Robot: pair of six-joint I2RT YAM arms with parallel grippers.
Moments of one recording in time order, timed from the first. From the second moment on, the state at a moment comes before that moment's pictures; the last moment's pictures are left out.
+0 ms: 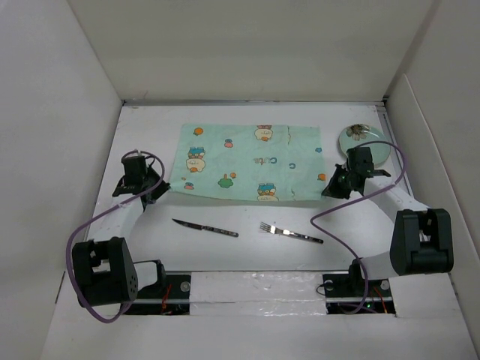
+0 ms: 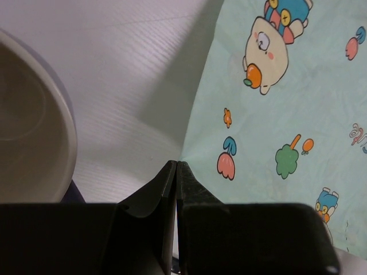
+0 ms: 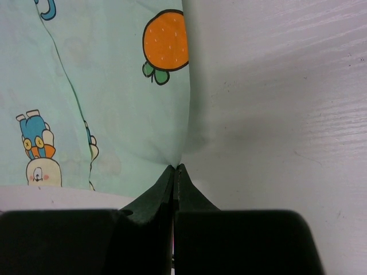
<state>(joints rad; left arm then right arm) 0.10 1.21 0.67 -0.27 0.11 -0.63 0.03 1.41 0.80 -0.42 -0.22 0.50</state>
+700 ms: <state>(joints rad) -0.01 1.19 0.85 -0.28 0.21 -0.61 -0.11 1.34 0.93 -0.40 -0.19 0.60</state>
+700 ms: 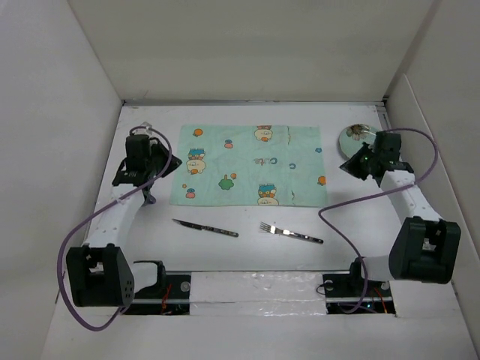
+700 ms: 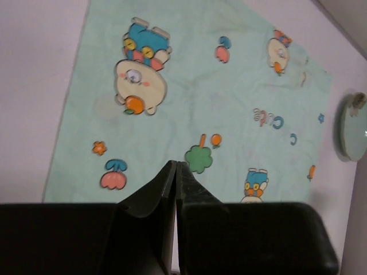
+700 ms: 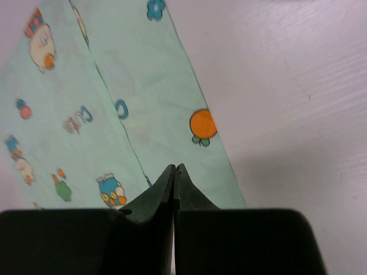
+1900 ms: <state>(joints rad) -0.54 1.37 1.10 -0.17 0.25 -0.45 -0.37 1.98 1.35 -0.39 0.04 1.19</state>
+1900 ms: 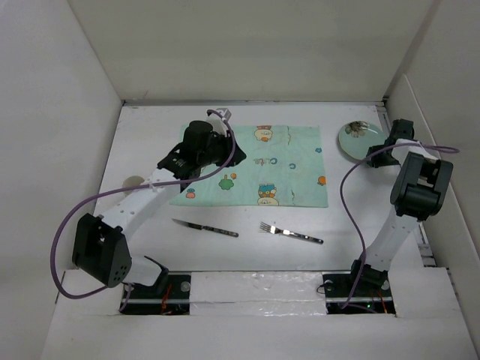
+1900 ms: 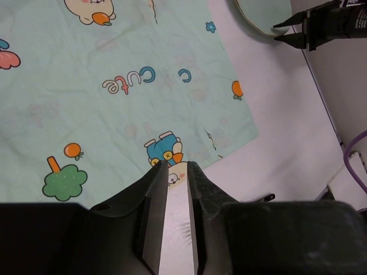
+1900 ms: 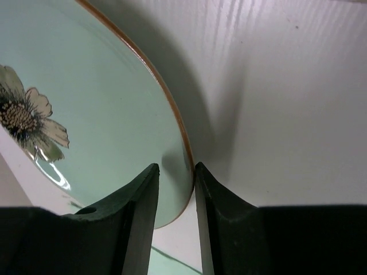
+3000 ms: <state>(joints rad) -0.53 1.38 1.36 -0.30 0.11 -0.40 -0.53 1.40 0.73 0.02 -0.26 1.05</state>
